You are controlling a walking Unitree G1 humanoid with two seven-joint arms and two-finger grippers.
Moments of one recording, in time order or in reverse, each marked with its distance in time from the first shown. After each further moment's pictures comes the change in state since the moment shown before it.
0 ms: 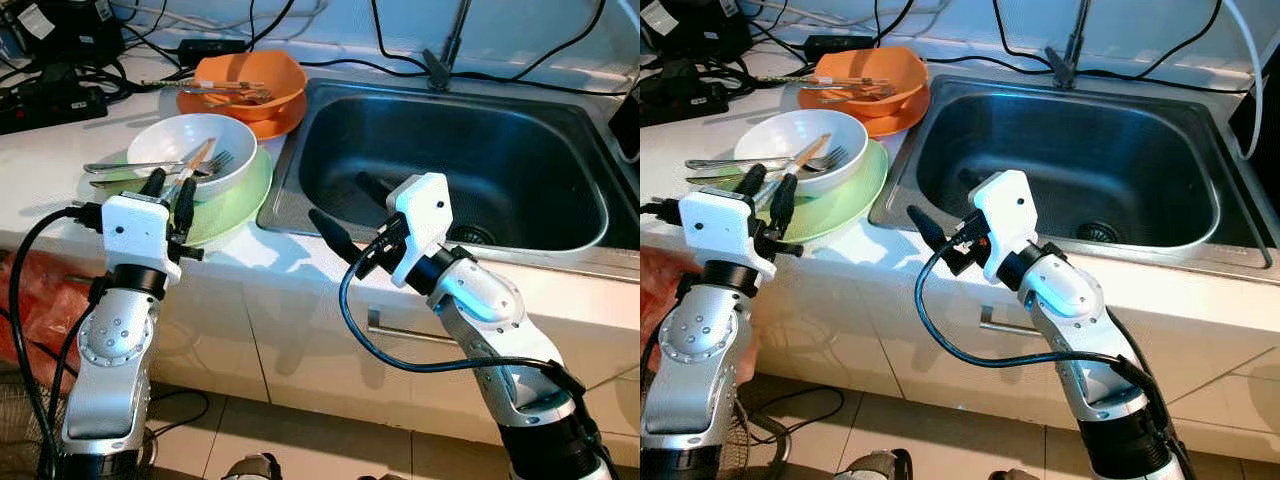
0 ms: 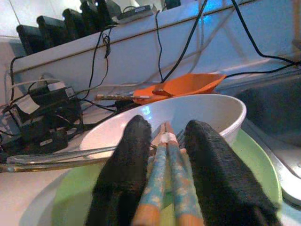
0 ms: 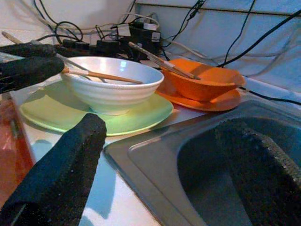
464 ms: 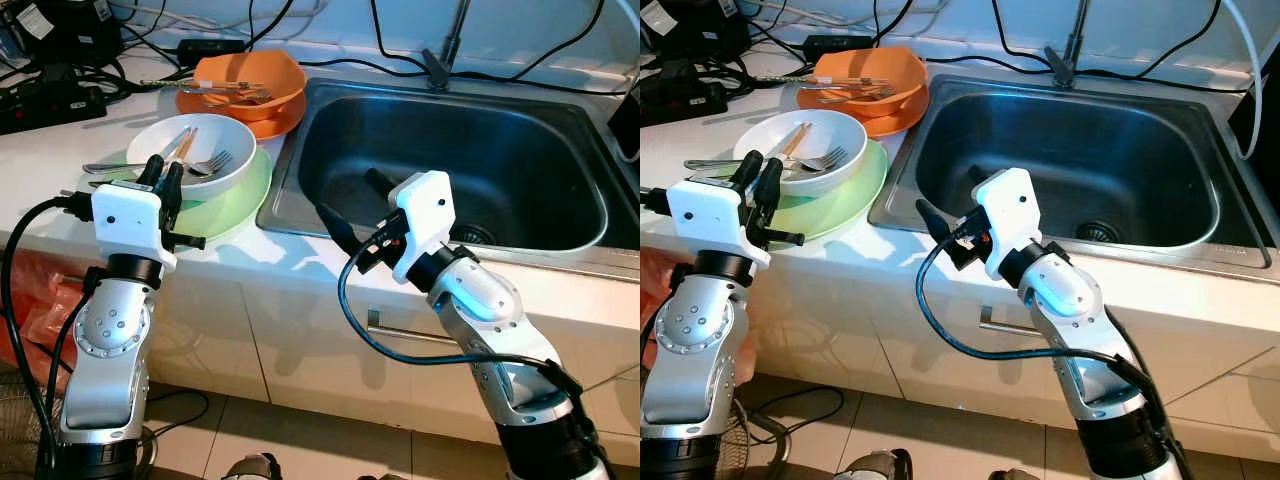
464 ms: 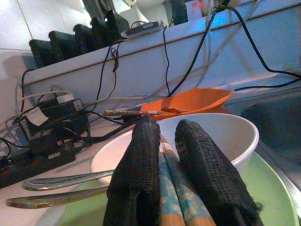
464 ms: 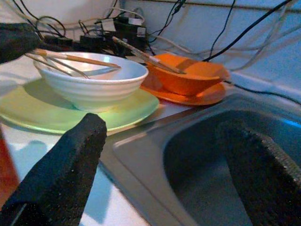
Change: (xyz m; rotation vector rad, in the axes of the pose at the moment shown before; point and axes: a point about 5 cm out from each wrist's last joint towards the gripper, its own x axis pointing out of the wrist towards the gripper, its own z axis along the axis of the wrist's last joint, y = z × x) left arm 0.007 0.005 0.009 0.003 -0.052 0.028; right arm 0.001 -0.003 -0.003 0.014 0.020 -0.051
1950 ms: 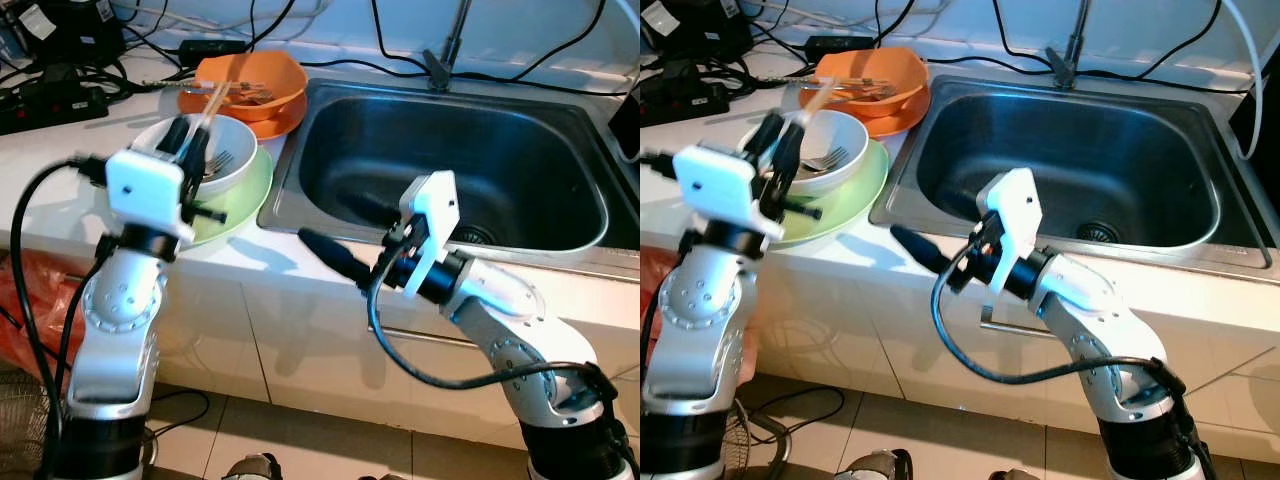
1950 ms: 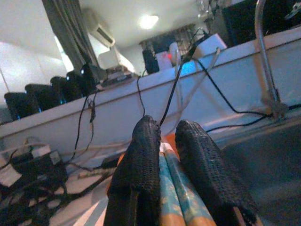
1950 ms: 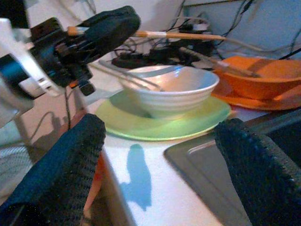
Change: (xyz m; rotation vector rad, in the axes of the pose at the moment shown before) left arm 0.022 -0.017 0.037 0.023 -0.175 -0.119; right arm -0.011 0.006 0.014 0.179 -0.020 0.266
